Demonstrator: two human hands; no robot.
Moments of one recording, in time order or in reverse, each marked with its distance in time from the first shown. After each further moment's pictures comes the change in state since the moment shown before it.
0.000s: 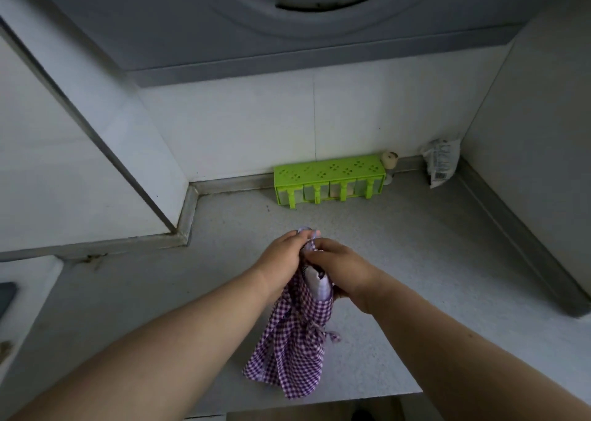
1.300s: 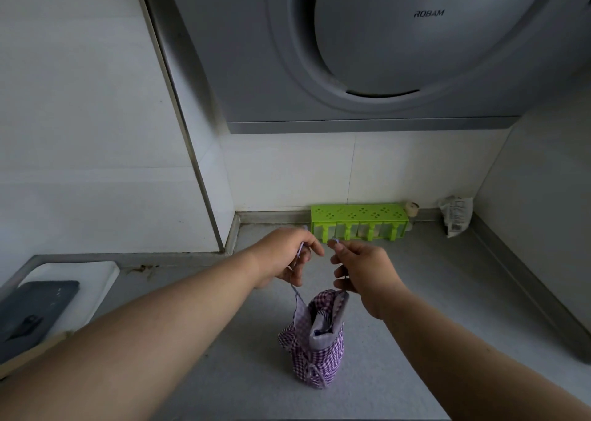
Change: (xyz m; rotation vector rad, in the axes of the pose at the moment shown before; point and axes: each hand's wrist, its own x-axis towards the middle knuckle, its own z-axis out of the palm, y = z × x) left_hand -0.120 0.091 -0.105 0.244 -0.144 0.087; right_hand -0.059 -0.059 0.080 0.153 0.277 -0.290
